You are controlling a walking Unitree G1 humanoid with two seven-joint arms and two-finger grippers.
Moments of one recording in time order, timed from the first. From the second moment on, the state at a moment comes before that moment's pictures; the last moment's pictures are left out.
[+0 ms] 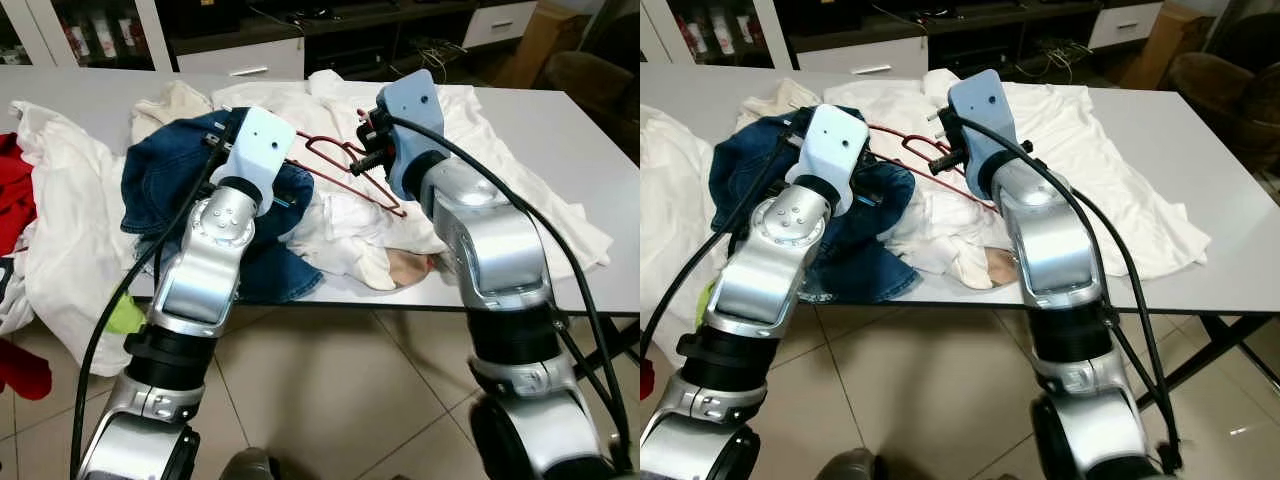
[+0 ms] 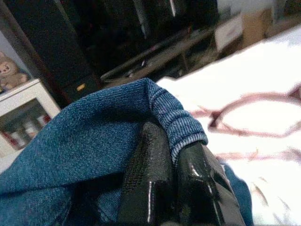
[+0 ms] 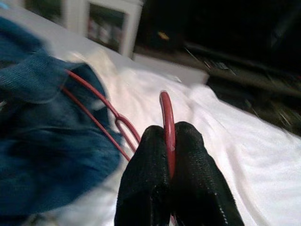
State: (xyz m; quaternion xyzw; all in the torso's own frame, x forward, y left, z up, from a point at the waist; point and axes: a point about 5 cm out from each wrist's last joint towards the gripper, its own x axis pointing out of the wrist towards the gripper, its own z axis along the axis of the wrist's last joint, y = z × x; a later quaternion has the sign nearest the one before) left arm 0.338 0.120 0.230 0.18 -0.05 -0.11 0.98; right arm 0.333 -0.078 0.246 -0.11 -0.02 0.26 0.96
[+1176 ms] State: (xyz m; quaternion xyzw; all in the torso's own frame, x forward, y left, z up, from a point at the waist) left arm 0.326 0.125 0.206 0.21 -0.07 -0.23 0.95; right arm 0.308 -0.053 0.241 -0.13 -0.16 0.37 0.91
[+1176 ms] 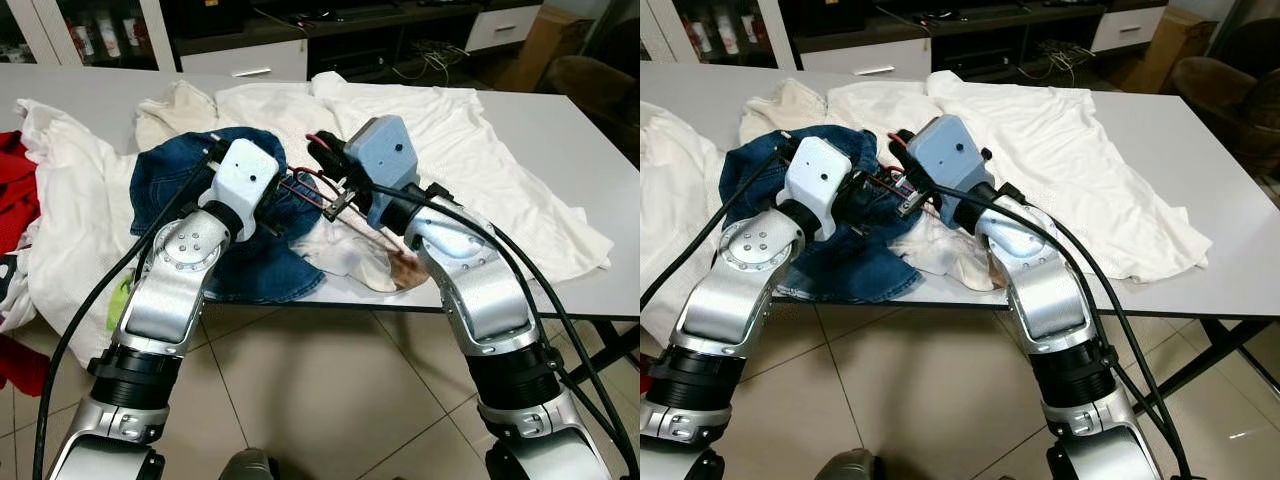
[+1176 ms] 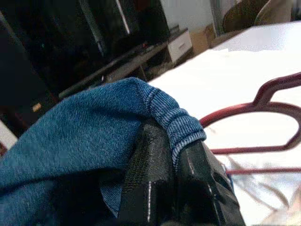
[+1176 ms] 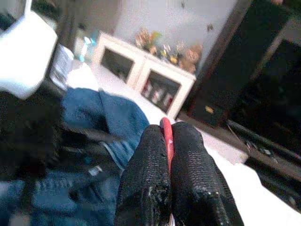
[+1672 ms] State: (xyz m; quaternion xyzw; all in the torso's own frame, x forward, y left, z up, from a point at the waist) left arm 0.318 0.122 0.224 0.20 -0.14 -0.27 0.93; right arm 0.311 -0.063 0.254 -0.06 -0.21 0.38 0.90
